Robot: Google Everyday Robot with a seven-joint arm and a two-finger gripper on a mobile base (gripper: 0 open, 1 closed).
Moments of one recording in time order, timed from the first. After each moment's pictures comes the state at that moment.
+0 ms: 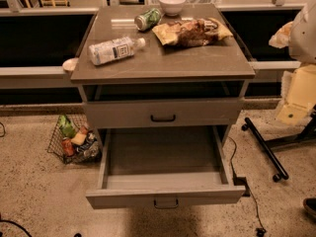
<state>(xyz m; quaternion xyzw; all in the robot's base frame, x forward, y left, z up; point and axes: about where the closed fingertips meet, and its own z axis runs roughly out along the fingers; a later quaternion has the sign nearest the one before) 0.438 -0.216 0.977 -0.60 0.78 -0.04 0.16</state>
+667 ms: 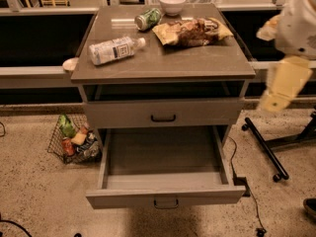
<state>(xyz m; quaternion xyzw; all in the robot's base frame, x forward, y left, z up) 0.463 -0.201 0.977 -0.61 0.77 -0.03 0.18</state>
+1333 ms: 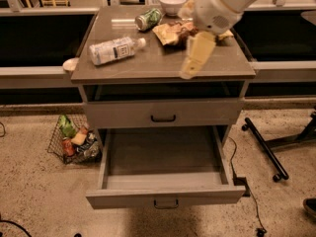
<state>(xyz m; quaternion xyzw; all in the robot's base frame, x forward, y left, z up) 0.591 -0.069 0.966 -0.69 0.66 0.06 0.29</state>
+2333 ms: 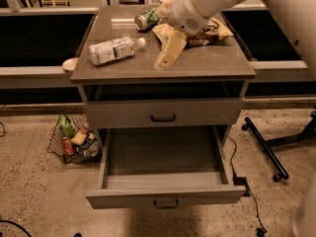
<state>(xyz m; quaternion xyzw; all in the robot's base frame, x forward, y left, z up) 0.646 -0.010 0.950 -0.68 0.63 0.12 0.36</state>
